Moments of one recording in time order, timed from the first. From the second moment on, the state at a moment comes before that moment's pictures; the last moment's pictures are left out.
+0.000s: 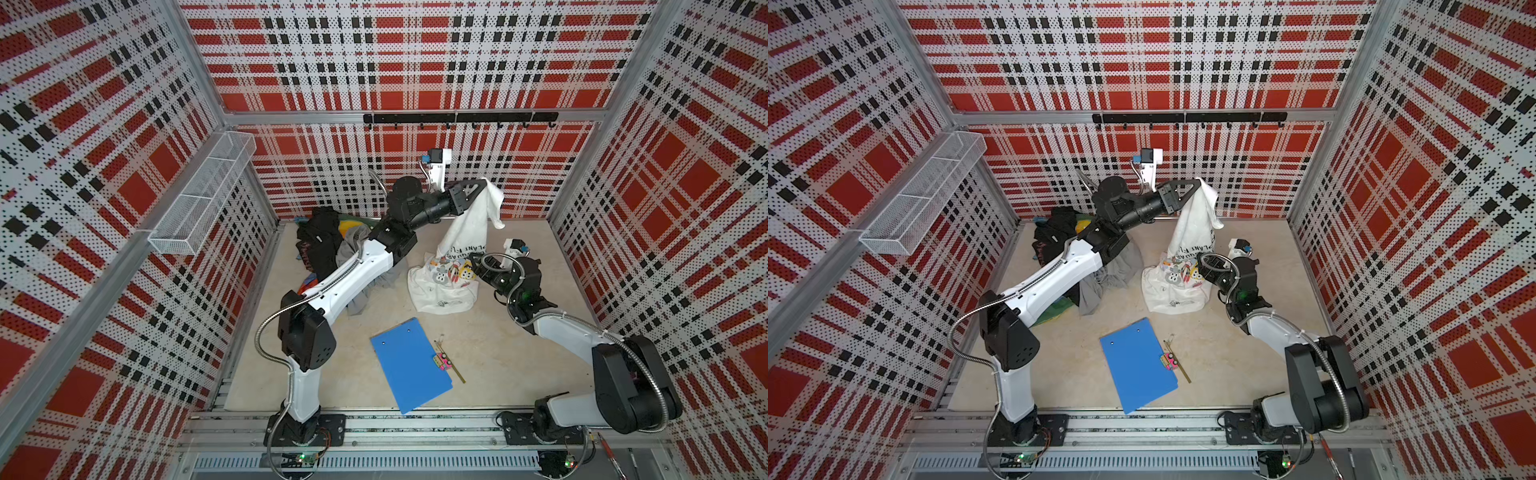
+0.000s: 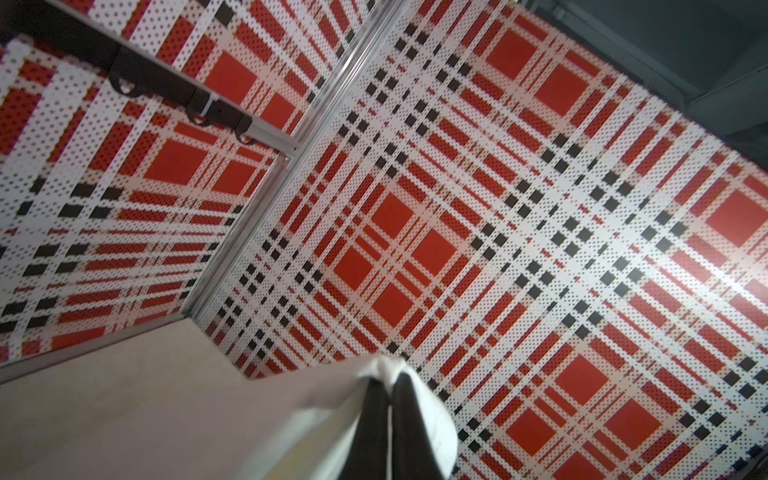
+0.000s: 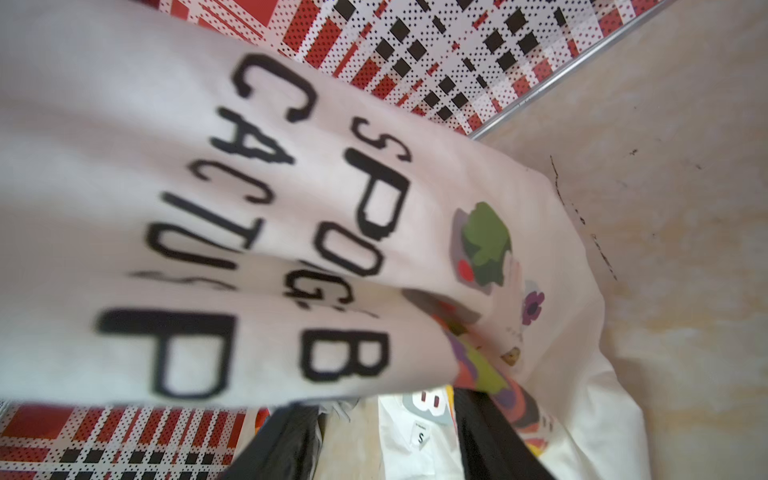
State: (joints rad) left arm -0.69 1.93 1.92 0.25 0.46 -0.75; right arm 0.24 1.40 0.65 0.49 -0.21 0.81
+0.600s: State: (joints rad) left arm -0.67 1.99 1.85 -0.19 0.08 -0.48; right arm 0.24 0.95 0.49 0.27 -0.17 0.75
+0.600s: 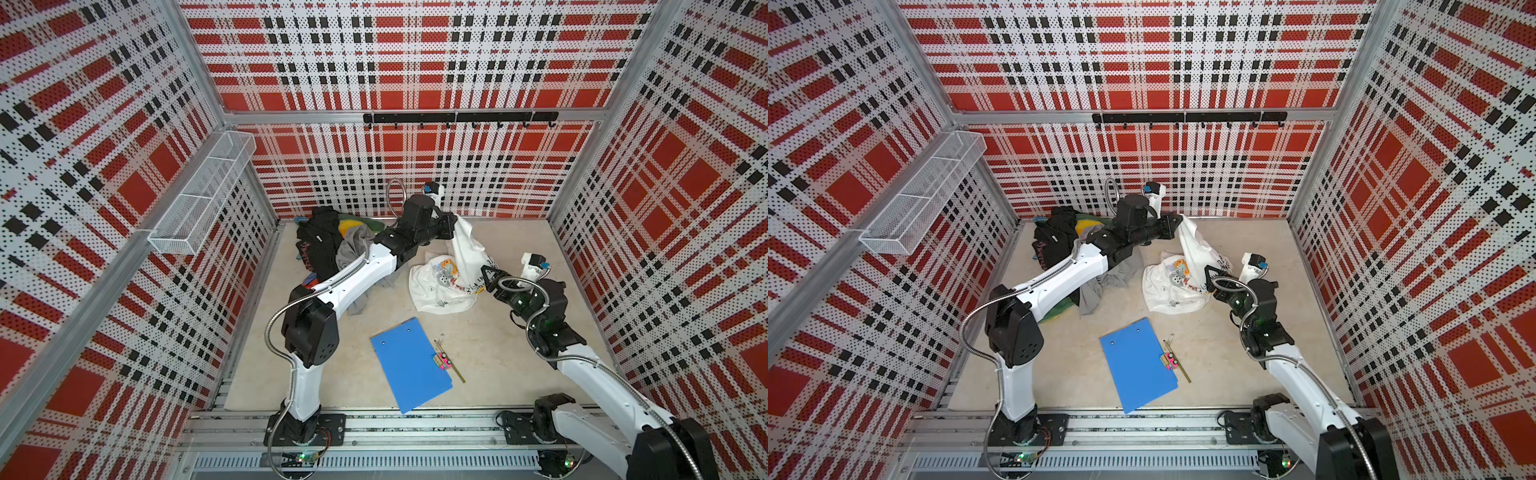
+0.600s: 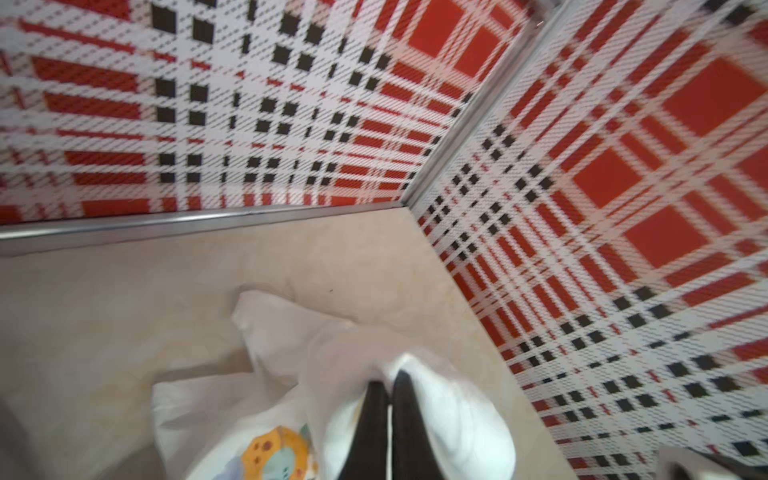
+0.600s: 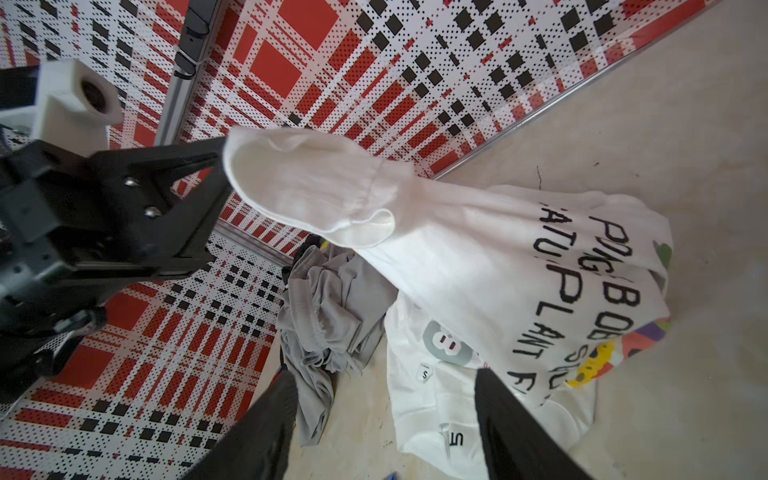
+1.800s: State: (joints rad) left arm -0.72 2.17 1.59 -0.16 0.03 -0.62; right arm 0.24 1.04 0.60 -0.10 -0.09 0.59
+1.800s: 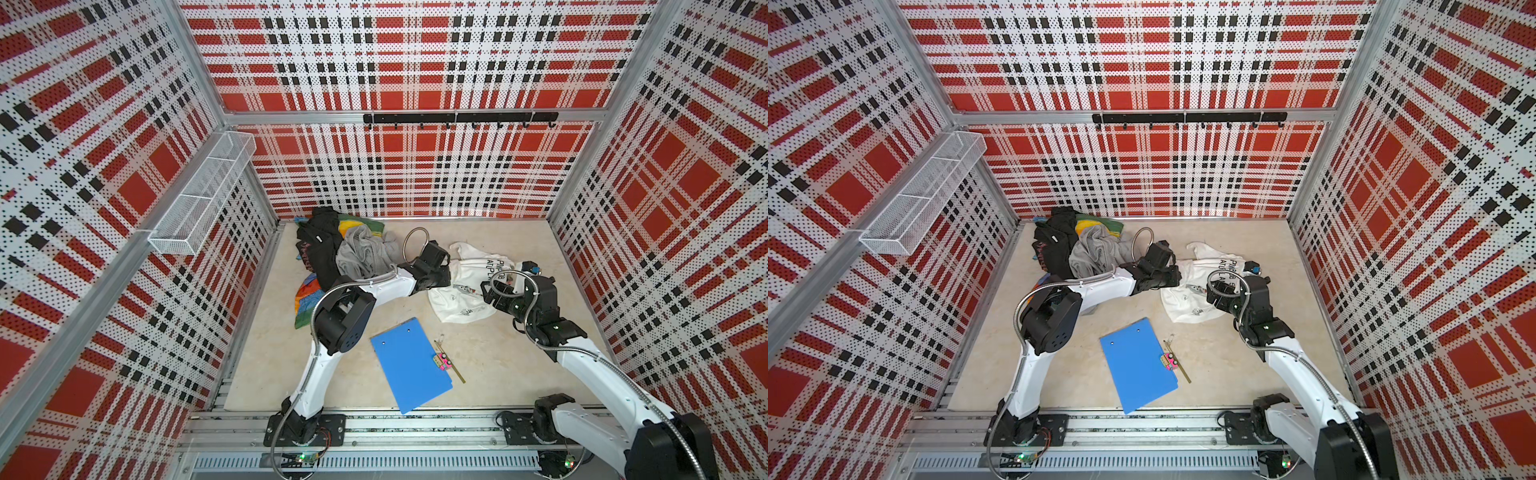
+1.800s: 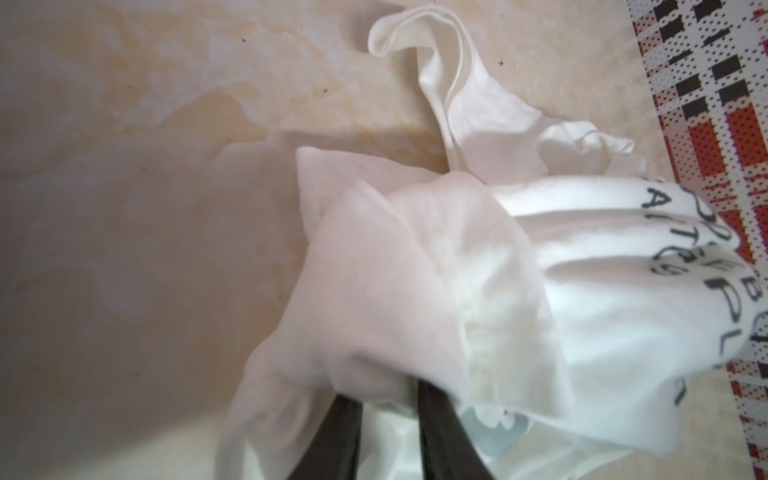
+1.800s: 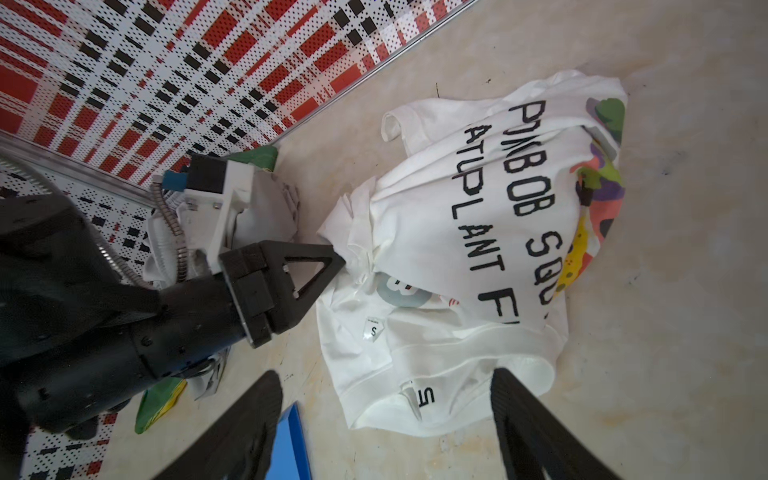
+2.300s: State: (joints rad) left arm -0.62 1.48 1.18 0.02 0.20 -0.43; right arm 0.29 1.29 0.84 -0.25 0.00 0.40
